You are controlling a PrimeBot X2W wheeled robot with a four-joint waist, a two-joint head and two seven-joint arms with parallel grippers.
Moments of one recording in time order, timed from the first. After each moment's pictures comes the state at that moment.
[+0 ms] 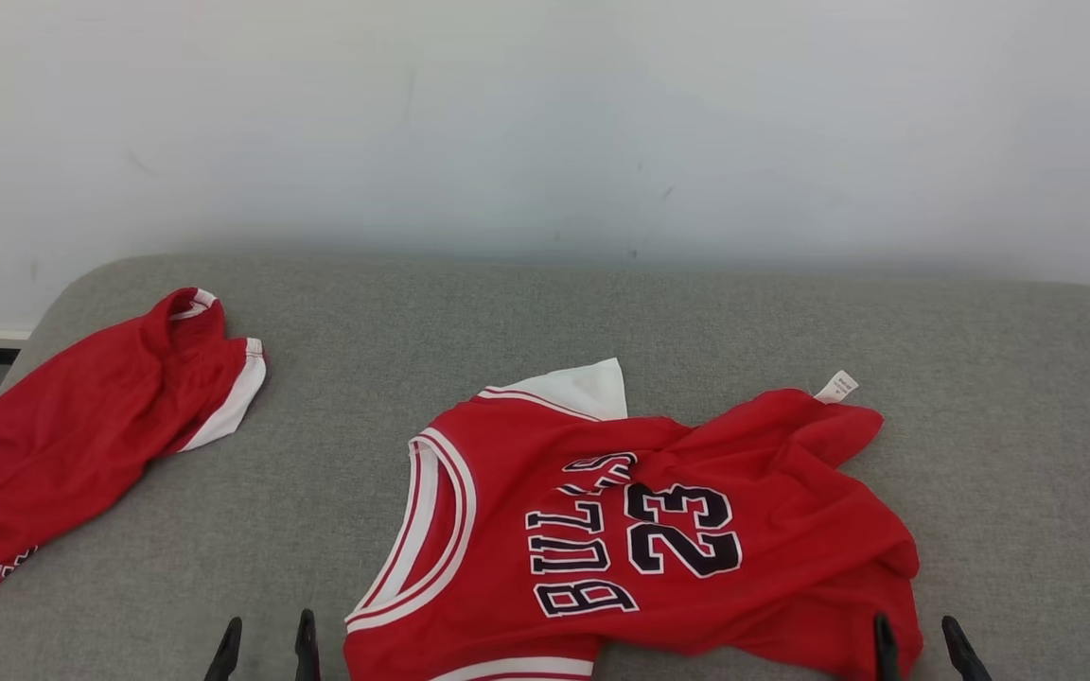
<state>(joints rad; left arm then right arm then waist) 0.04 0.05 0.00 0.32 -0.19 -0.10 -0.26 0.14 -0.05 -0.06 0.28 0.19 0.13 -0.26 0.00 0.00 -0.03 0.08</state>
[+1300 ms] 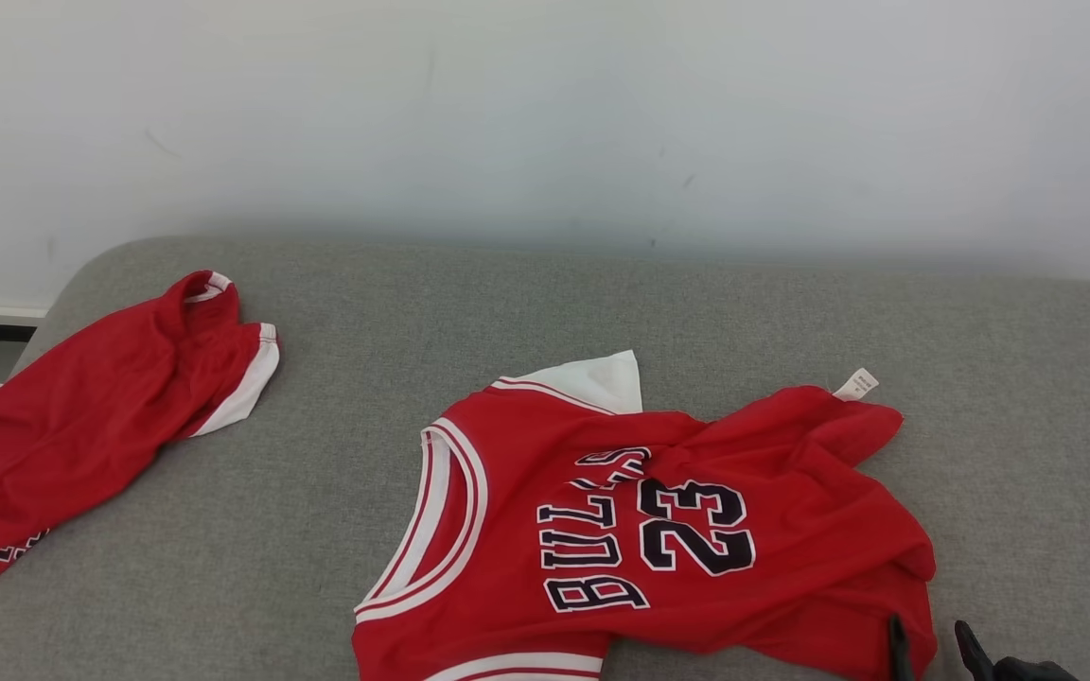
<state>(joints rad) 0.18 0.09 -0.36 0.35 -0.36 -0.12 0.01 -0.02 -0.05 -0.17 0.57 0.09 0.13 -0.26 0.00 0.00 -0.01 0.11</state>
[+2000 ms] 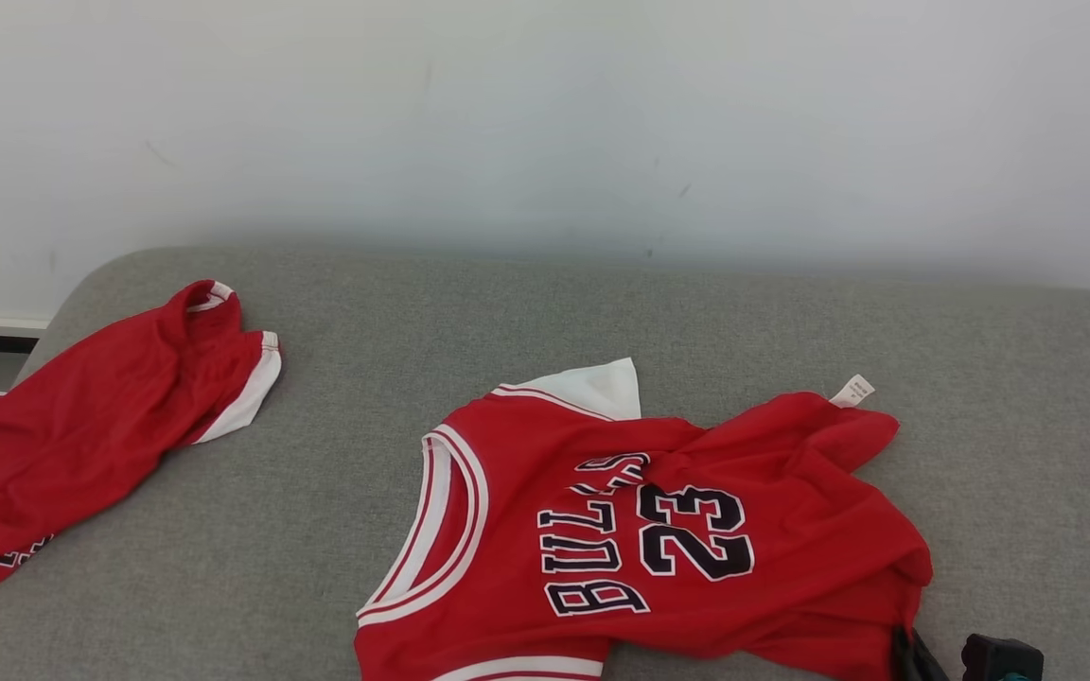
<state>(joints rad) 0.09 0.08 -0.41 0.48 -0.44 -0.12 -0.01 -0.19 -0.05 -0.20 0.86 0.06 0.13 -0.24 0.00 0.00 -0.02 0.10</state>
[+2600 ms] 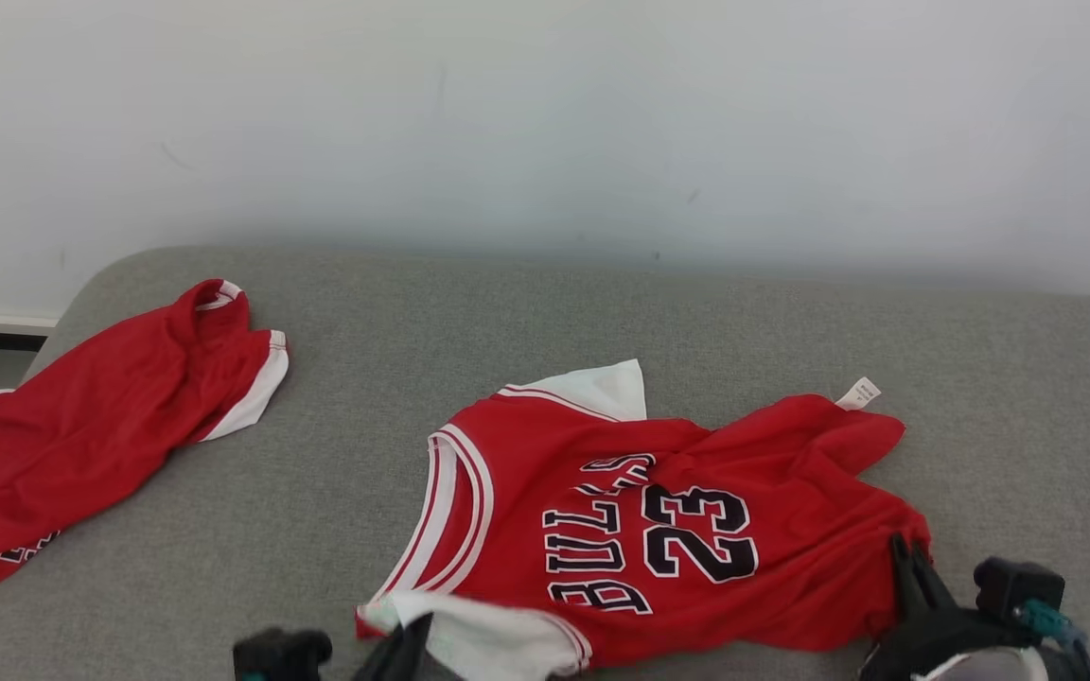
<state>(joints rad) 0.03 0.13 -0.33 0.18 -0.55 -0.11 0.01 -0.20 -0.07 -0.11 0.68 0.20 0.13 -0.20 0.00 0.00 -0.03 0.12</state>
